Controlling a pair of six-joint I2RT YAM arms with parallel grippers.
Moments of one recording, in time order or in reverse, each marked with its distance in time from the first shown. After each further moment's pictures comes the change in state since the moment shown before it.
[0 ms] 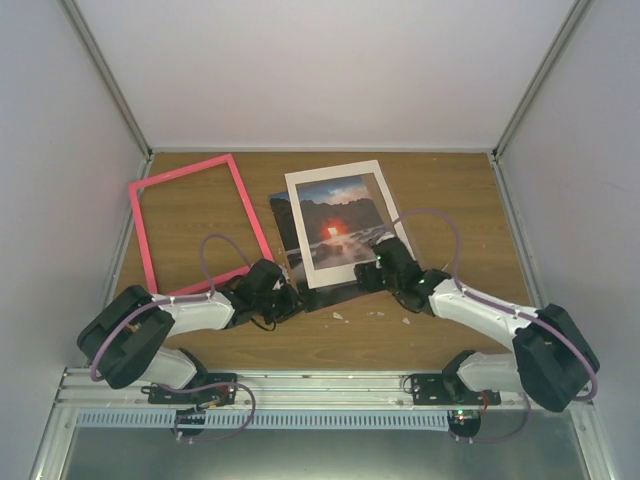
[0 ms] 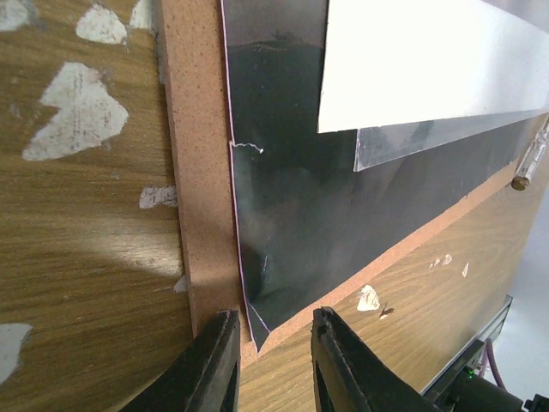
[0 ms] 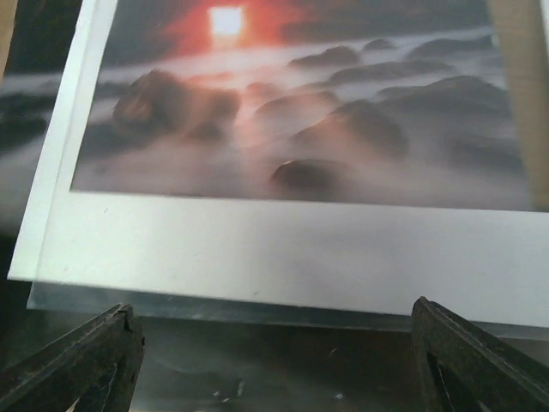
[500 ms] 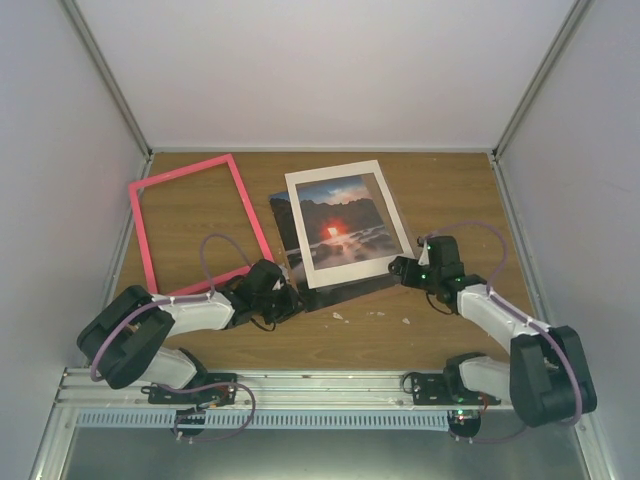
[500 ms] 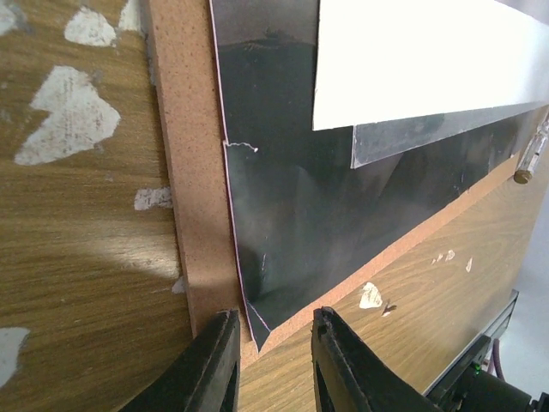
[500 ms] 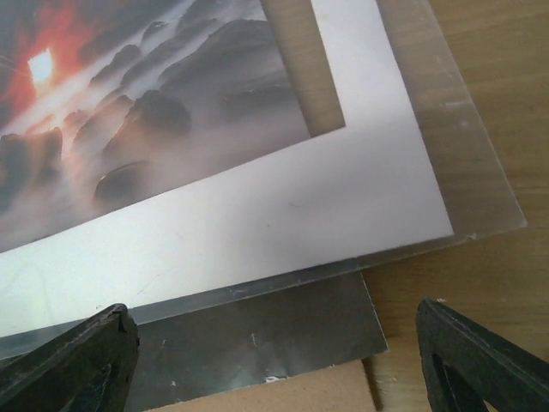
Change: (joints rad) left arm 0.000 0.000 -0.003 0.004 -0.003 0.021; right arm -0.460 -0.084 -0.137 0.027 -0.317 0.045
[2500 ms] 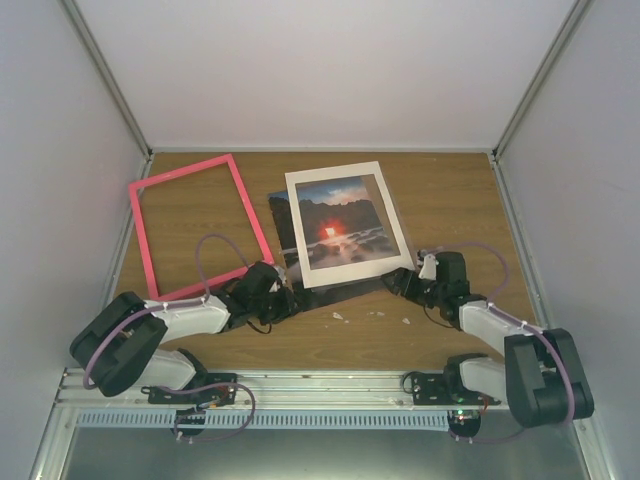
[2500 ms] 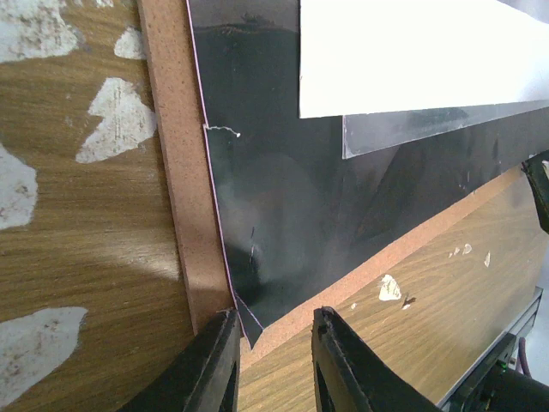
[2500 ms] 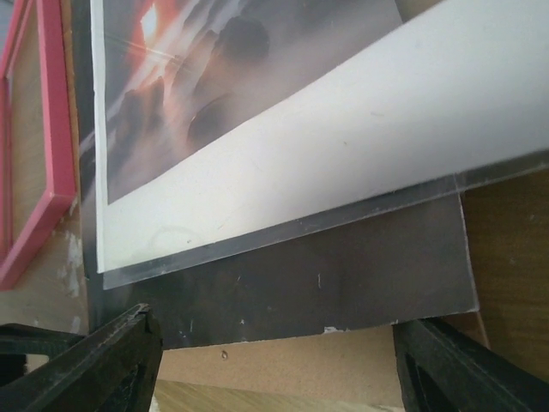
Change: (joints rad) left arm 0.004 -0.051 -0.029 -0.023 -0.030 0.069; right arm -0.097 -0.012 -0.184 0.246 -0.386 0.157
